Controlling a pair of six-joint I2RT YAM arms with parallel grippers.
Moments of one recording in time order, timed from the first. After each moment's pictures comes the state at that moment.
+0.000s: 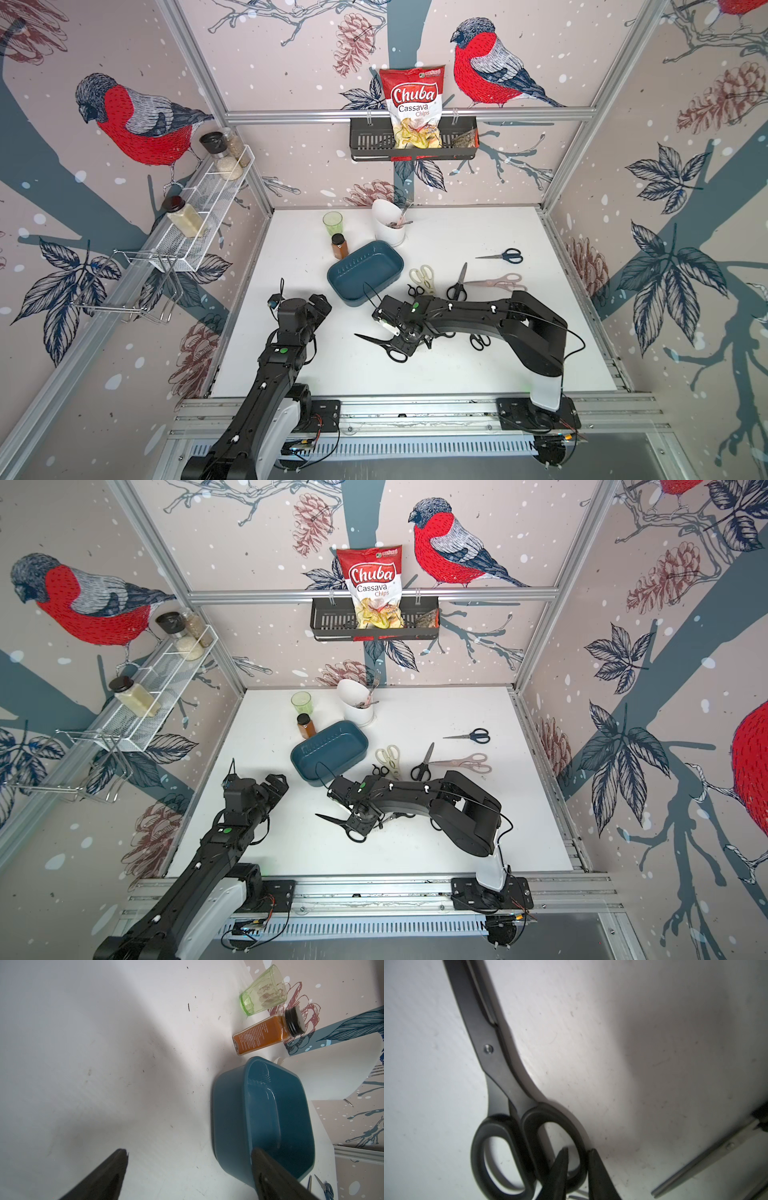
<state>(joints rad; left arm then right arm) -0.05 0.75 0.25 -0.14 -0.03 -0.92 1.17 1.94 1.27 -0.72 0.07 0.03</state>
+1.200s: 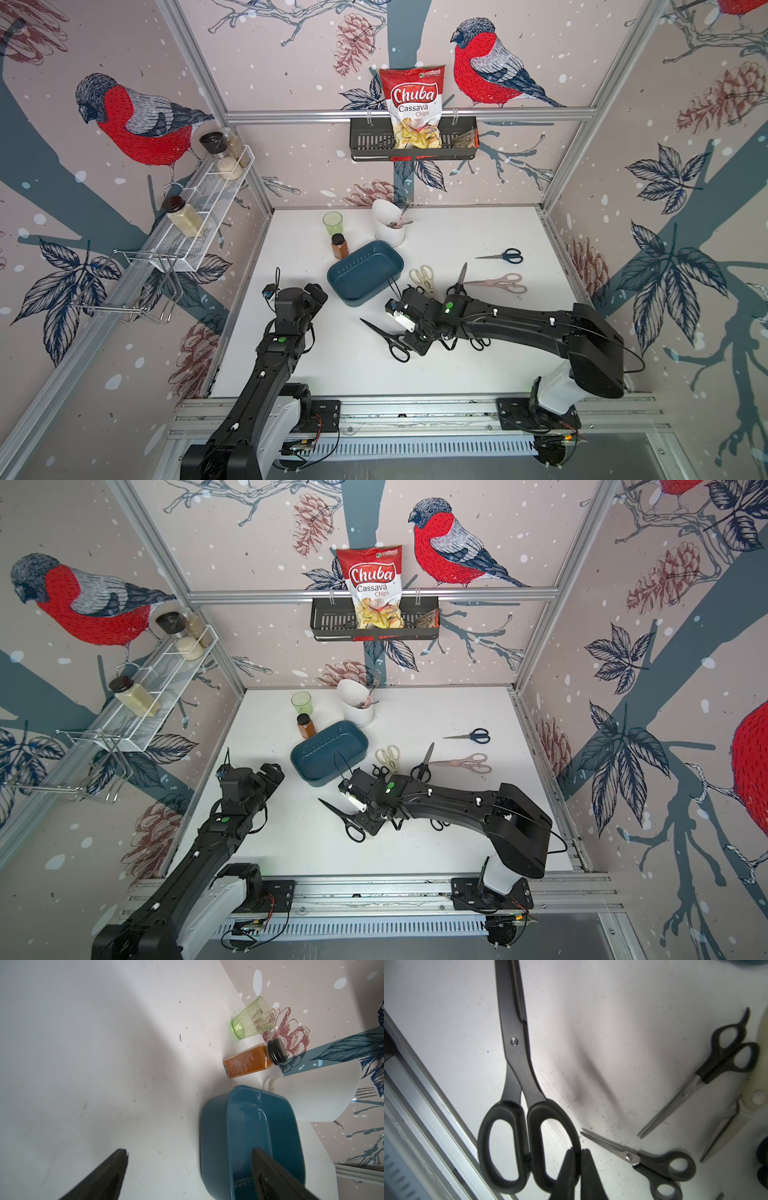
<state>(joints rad) -0.03 0.85 0.36 -0.12 -0.08 -0.90 1.13 1.61 1.11 -0.68 -0.01 0.10</state>
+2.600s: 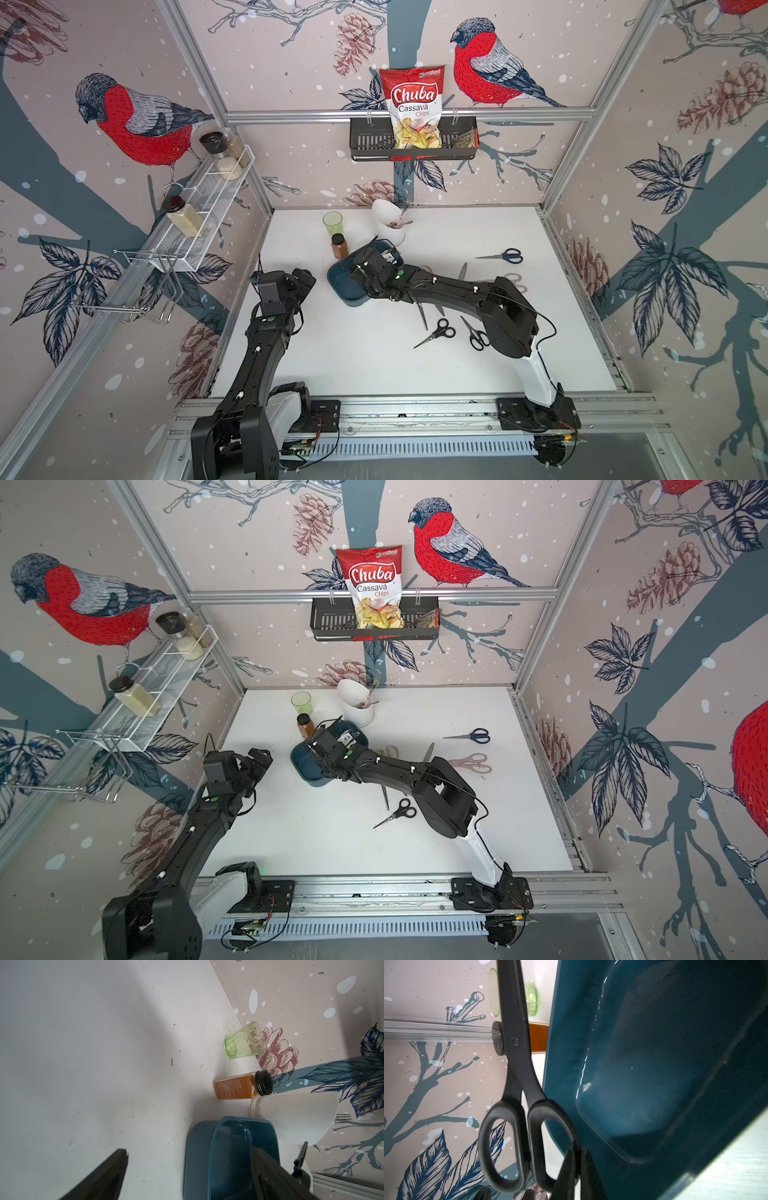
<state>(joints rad) 0.15 1.00 0.51 -0.13 0.11 -0.87 1.05 2.17 1.72 -0.29 0.20 1.54</state>
